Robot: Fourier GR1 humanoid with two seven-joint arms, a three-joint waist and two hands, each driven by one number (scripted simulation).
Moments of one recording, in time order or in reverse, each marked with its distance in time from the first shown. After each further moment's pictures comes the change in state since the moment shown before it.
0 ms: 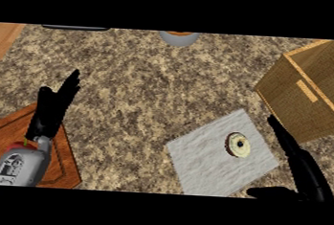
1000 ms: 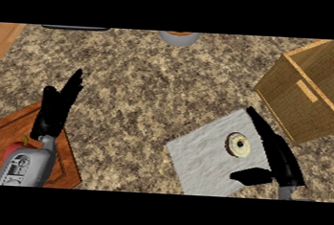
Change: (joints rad) left arm -0.006 -0.083 0.069 -0.008 -0.089 -0.049 0.010; right arm -0.145 0.124 -0.013 0.217 0.098 0.009 -0.017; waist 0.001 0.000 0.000
